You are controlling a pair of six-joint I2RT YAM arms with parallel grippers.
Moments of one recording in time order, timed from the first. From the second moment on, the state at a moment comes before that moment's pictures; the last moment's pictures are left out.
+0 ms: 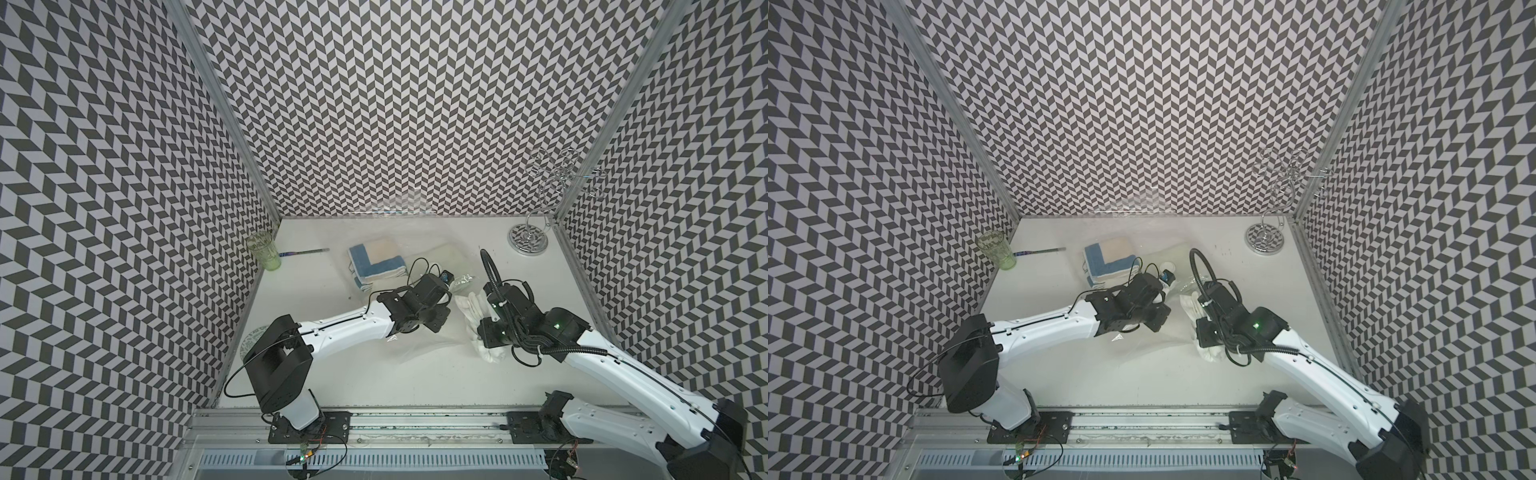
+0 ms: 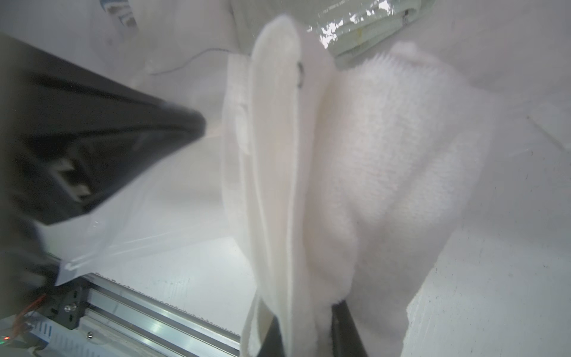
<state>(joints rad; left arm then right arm) -0.94 1.59 1.14 -0.37 -0.06 -0.22 0.75 1.02 0.87 -0.92 0.07 0.52</state>
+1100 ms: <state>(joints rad) -0.92 1.43 1.11 -0.36 0.00 -0.26 0.68 1.32 0.85 -0.60 0.07 0.39</state>
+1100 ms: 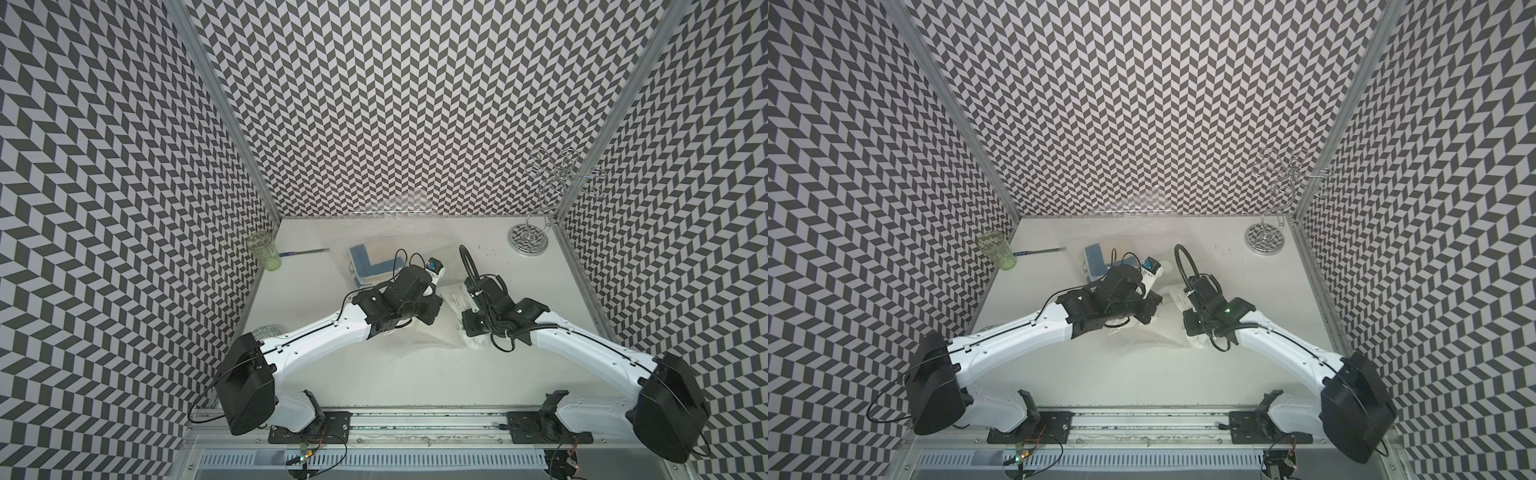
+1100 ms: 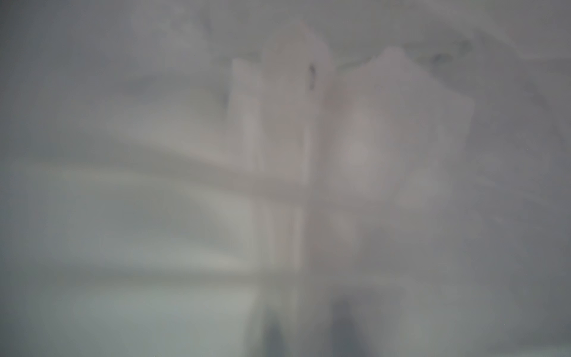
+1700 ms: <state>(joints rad) -0.96 1.45 1.10 -0.36 0.00 -0.28 0.57 1.29 0.80 -0.59 -0.12 0.37</state>
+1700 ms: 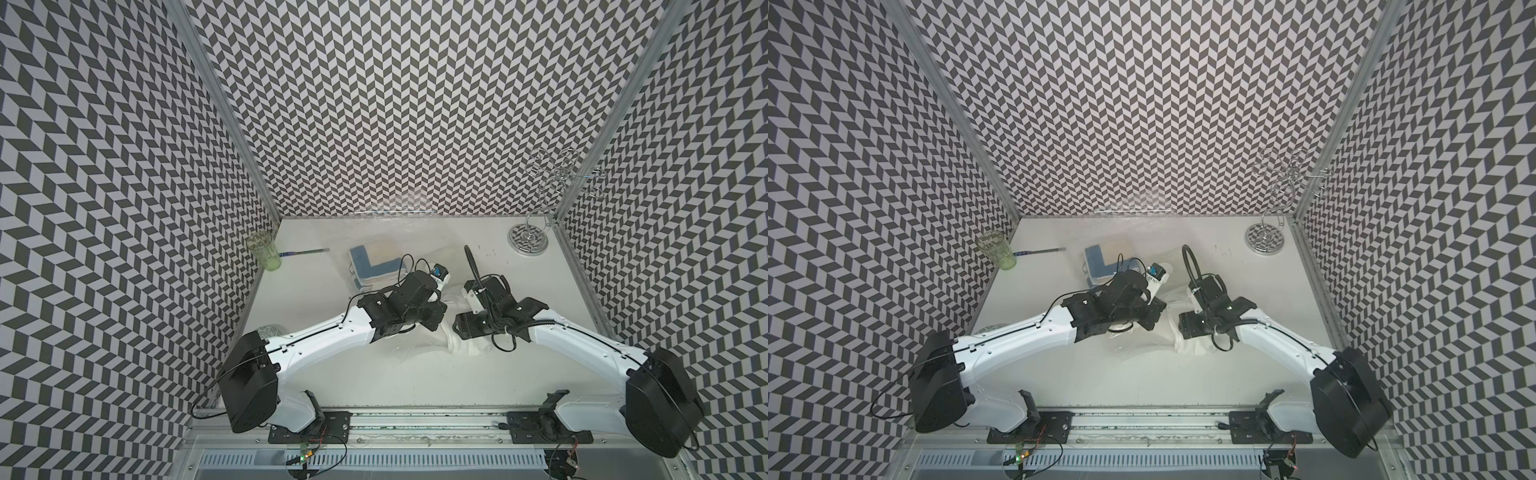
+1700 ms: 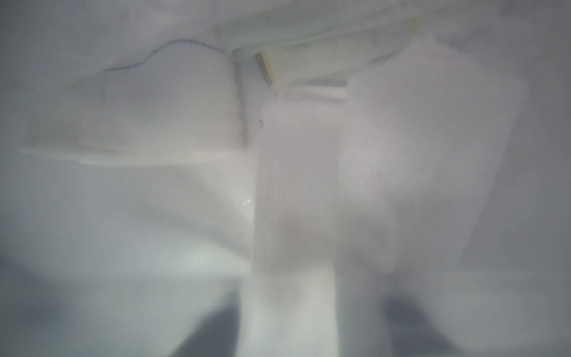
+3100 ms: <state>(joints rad) -1.02 1.55 1.15 -0.35 0.02 -0.29 0.41 0.89 0.37 -0.59 -0.17 0.98</state>
